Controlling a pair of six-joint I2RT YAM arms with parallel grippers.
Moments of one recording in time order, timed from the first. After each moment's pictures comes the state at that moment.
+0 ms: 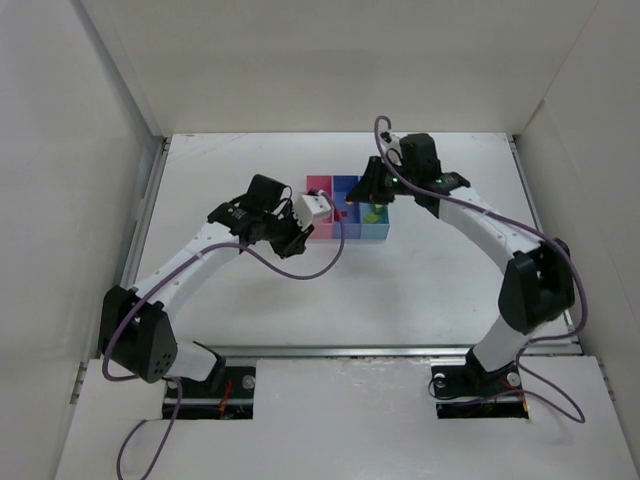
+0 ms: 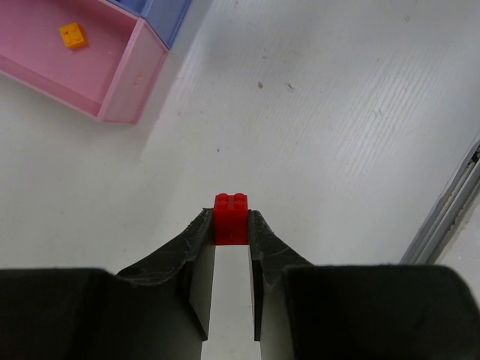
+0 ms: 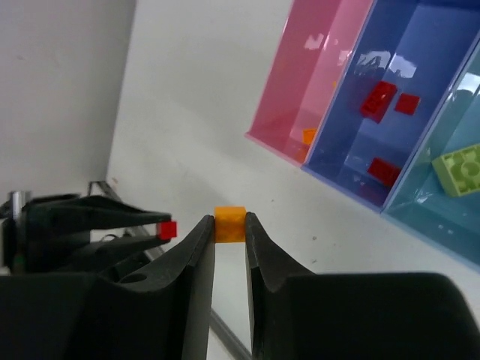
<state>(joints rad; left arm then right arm) -0.51 1.38 1.12 -0.67 0.41 0.46 0.39 1.61 1.31 -0.26 -0.54 0.58</state>
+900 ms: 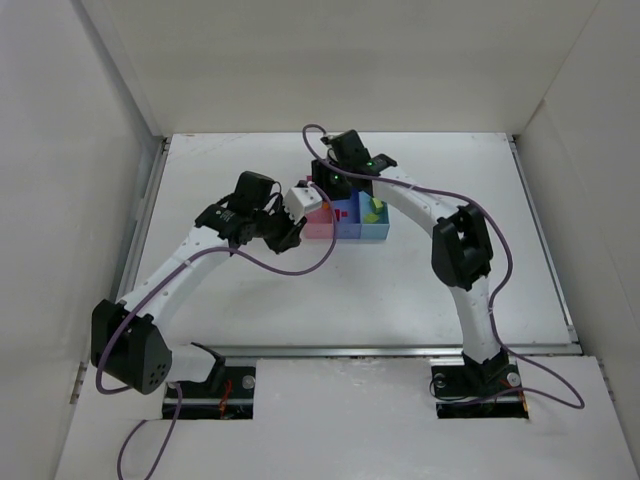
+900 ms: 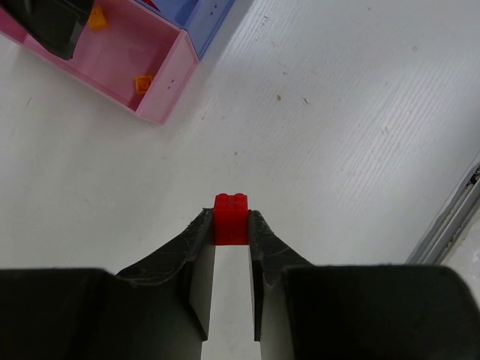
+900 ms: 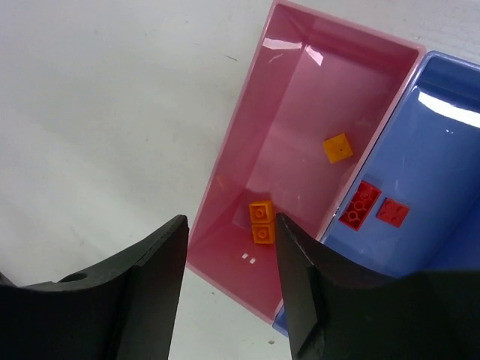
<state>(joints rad) -0.47 1.32 1.12 -0.65 0.40 0.41 0.59 2.20 1.96 -0.55 -0.19 0.41</state>
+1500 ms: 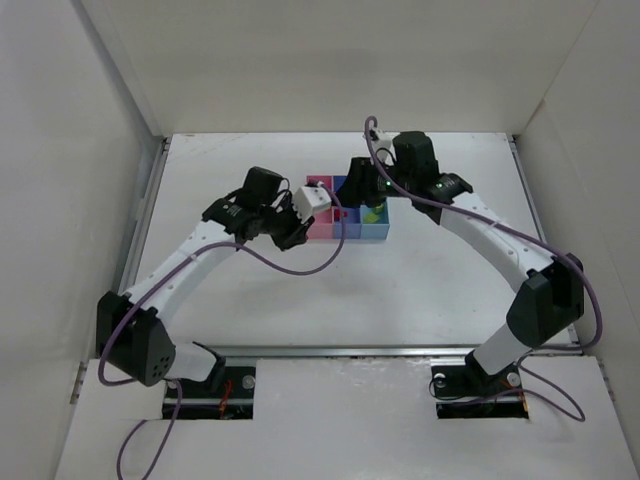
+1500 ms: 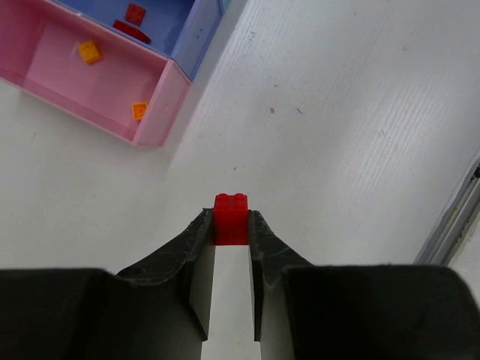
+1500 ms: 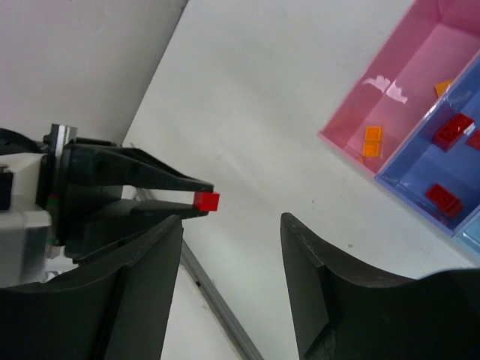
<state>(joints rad) -0.50 1.33 1.16 -0.66 0.42 0.47 0.51 1.60 1.44 -0.33 -0.54 0.47</state>
